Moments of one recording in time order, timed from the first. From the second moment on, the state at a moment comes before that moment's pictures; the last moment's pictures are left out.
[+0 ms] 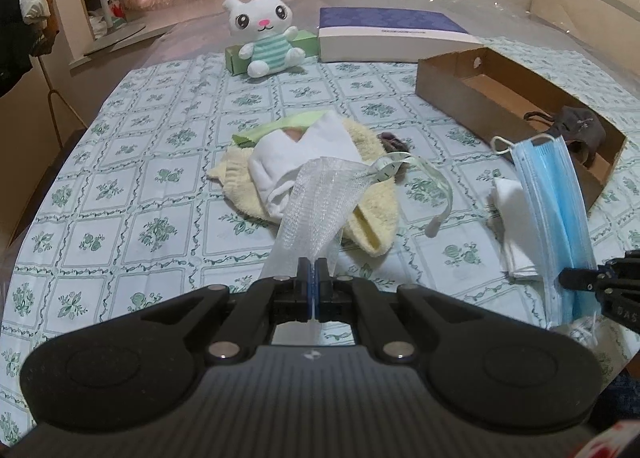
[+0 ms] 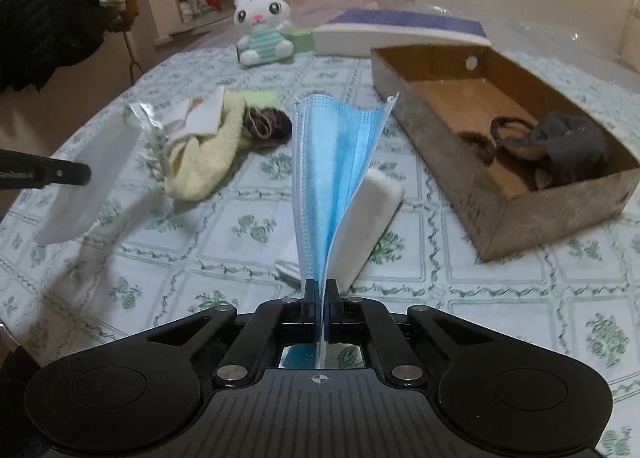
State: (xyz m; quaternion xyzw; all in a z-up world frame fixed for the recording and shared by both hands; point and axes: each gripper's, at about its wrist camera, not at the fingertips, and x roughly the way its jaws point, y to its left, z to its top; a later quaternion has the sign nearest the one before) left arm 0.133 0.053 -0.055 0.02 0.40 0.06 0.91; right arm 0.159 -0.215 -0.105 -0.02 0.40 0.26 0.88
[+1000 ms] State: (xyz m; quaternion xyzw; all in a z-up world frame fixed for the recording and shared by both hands) left arm 0.290 -0.101 0.010 0.04 0.31 -0.08 0.95; right arm 0.285 -0.280 -0.023 -0.02 0.34 0.24 0.91
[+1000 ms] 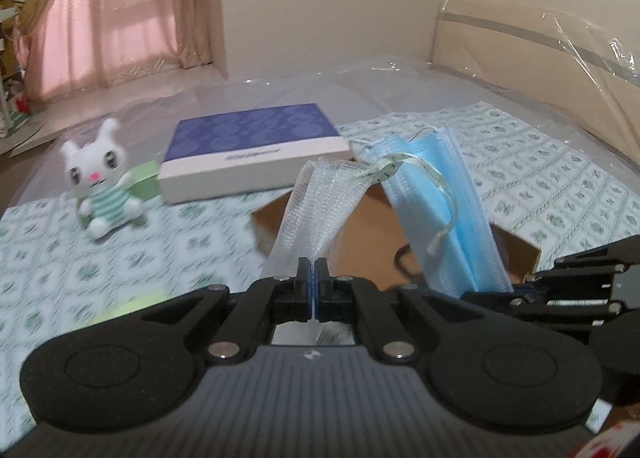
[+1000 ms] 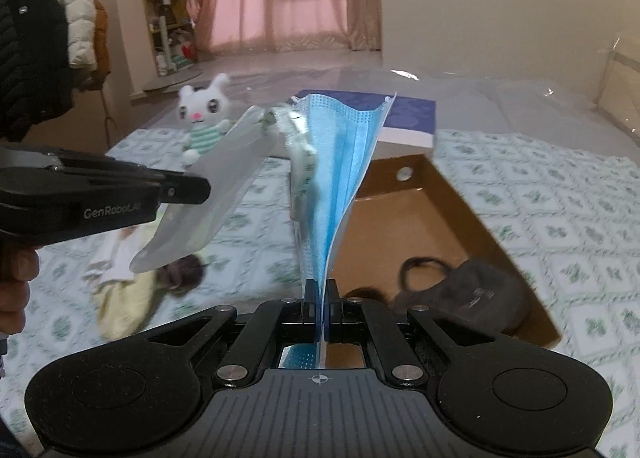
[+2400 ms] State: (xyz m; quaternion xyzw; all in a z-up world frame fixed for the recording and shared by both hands) left arm 0.456 -0.148 -0.098 0.00 0.42 -0.07 0.90; right arm 0.422 -0.297 -0.111 -0.05 0.40 0.21 0.89
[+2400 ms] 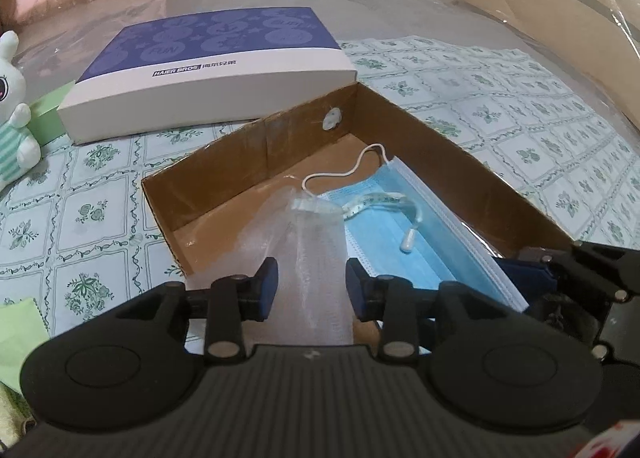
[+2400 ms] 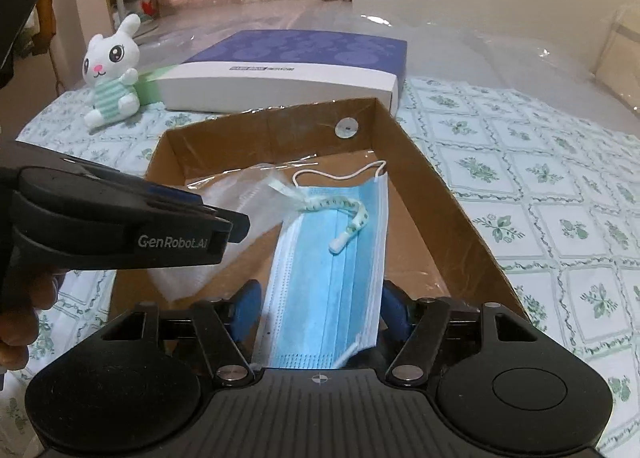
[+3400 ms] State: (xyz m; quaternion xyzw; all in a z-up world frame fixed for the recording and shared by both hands) left arm 0.292 -0.087 -0.008 0.02 0.38 -0.10 0.92; right arm 0.261 -0.314 -0.022 0.07 0.34 0.18 0.92
